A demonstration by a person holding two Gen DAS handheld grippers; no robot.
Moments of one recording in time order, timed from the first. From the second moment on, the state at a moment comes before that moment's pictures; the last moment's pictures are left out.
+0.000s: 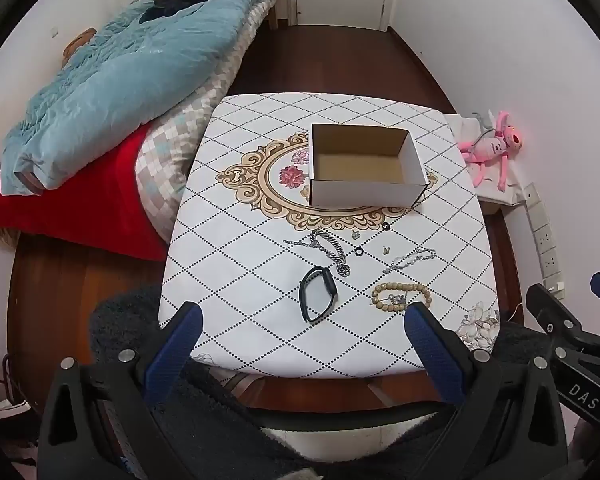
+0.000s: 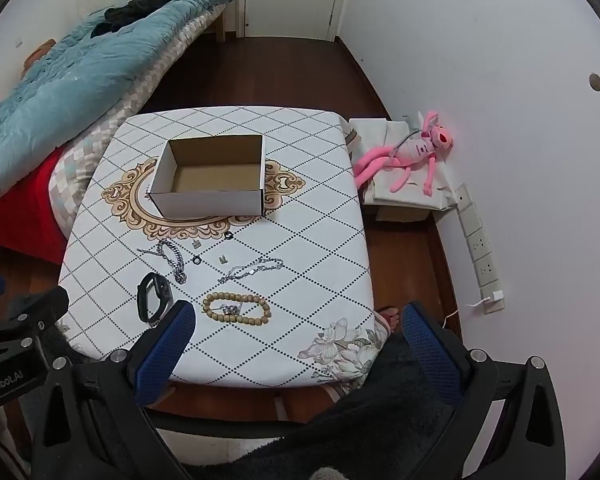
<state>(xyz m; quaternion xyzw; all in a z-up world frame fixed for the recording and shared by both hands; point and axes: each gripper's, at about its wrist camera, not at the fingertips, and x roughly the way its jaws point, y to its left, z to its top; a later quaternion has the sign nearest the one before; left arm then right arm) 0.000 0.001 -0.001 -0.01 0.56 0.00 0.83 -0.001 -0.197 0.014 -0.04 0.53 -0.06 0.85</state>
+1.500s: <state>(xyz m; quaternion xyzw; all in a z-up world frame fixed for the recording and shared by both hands) -0.002 -0.002 0.007 -0.01 0.55 -0.01 0.83 0.002 -0.194 0.021 -0.05 0.53 -0.05 0.85</state>
